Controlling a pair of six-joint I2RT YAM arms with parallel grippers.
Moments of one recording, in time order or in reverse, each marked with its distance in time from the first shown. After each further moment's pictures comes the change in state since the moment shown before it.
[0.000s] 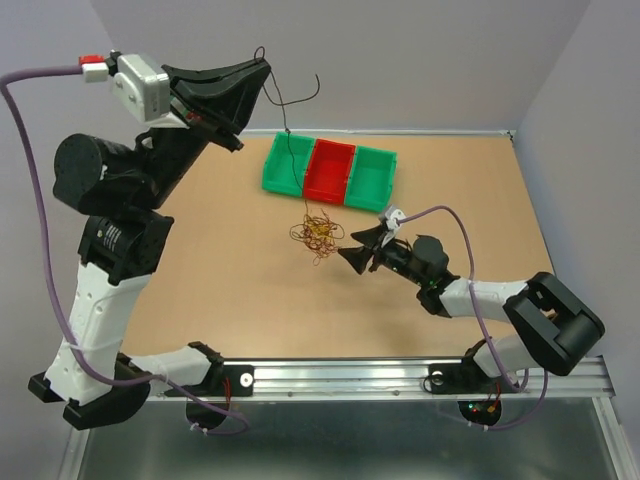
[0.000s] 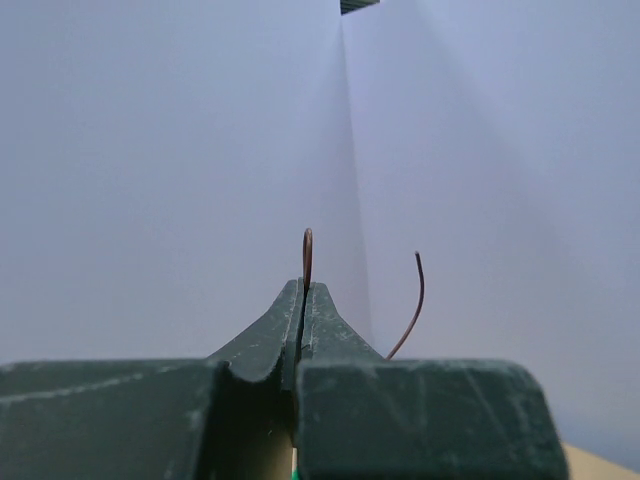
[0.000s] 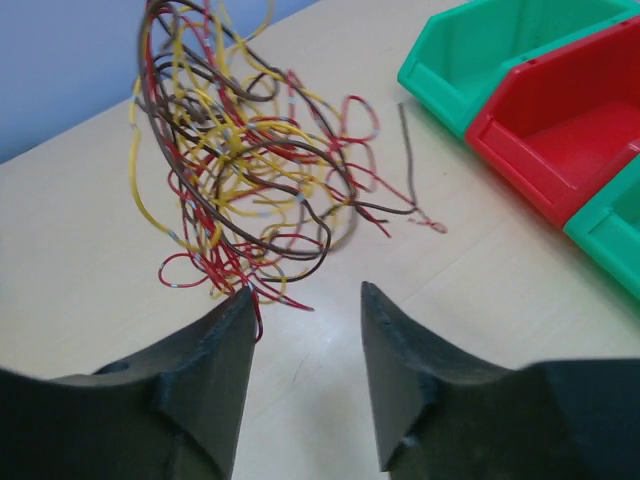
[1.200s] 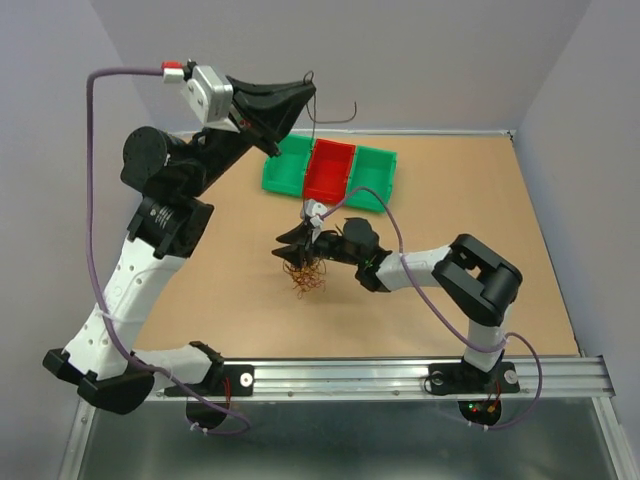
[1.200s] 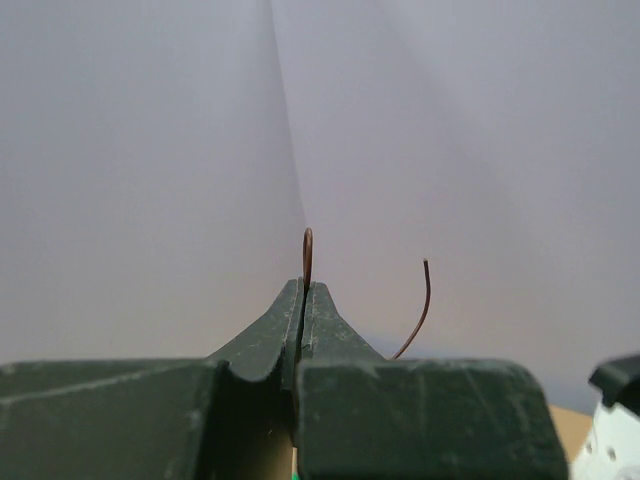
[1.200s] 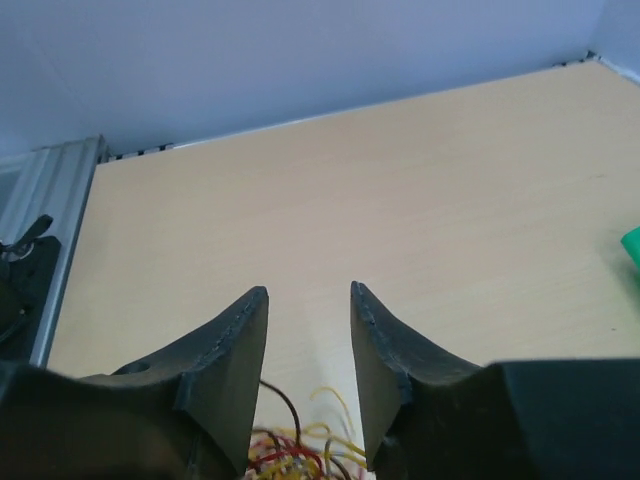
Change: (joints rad) left arm -0.005 -0.051 -0.332 0.252 0.131 -0.072; right arm 0.211 0.366 0.443 0.013 -0.142 -0.083
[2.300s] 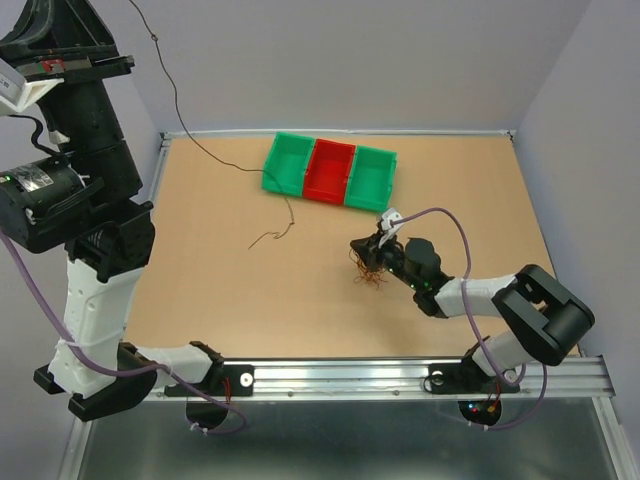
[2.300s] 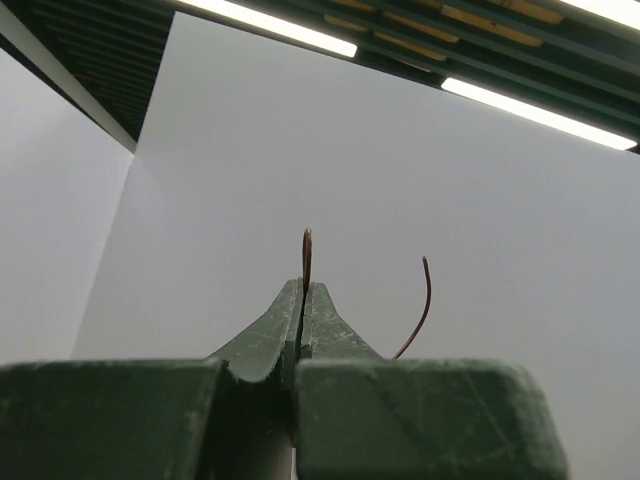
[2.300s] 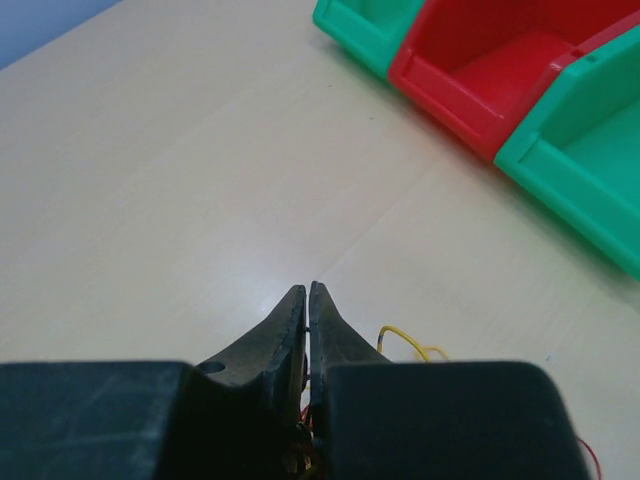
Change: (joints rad) left arm 0.000 0.095 0.504 0.168 -0.865 0.365; right arm -0.193 -0.303 -0.458 -0.041 0.296 0.032
